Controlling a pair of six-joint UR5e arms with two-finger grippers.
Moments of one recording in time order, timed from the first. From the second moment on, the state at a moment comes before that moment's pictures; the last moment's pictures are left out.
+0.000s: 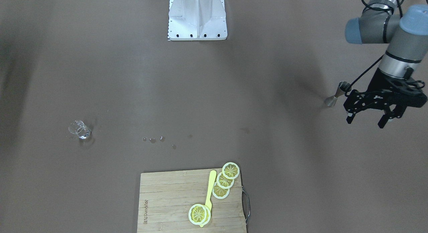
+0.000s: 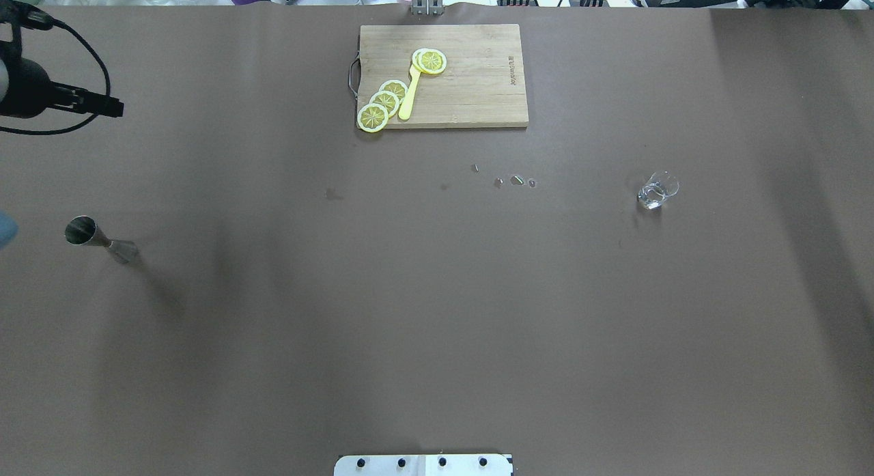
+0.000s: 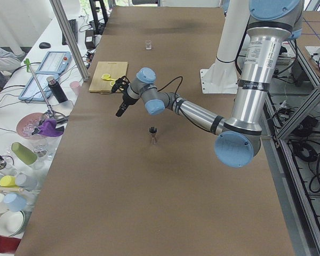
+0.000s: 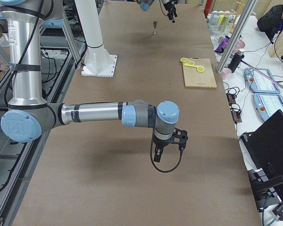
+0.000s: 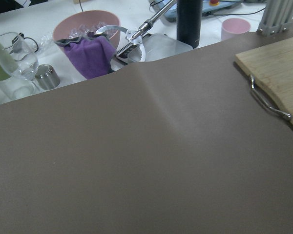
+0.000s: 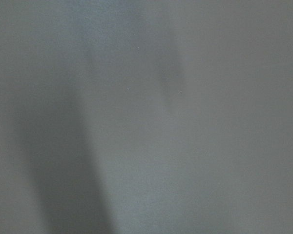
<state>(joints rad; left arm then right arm) -1.10 -1.73 -1.74 -2.07 -1.99 -0.67 1.56 -1.60 1.68 -1.67 2.27 0.21</state>
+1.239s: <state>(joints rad) -1.56 -1.41 -1.74 -1.68 -2.33 -0.21 1.56 -1.59 1.69 -1.67 2.28 0.21</state>
